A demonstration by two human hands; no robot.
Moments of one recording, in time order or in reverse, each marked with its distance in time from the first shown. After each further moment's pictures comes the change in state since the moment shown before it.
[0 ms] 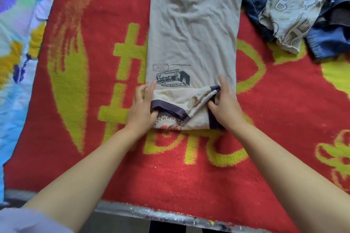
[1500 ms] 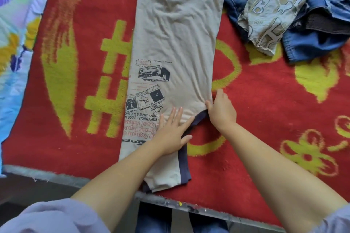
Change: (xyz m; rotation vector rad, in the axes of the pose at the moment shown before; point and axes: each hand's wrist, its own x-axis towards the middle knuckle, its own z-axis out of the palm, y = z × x) left_hand -0.054 0.107 0.094 0.369 -0.571 0.151; right_hand -0.010 0.050 -0.040 -0.260 -0.044 0.106
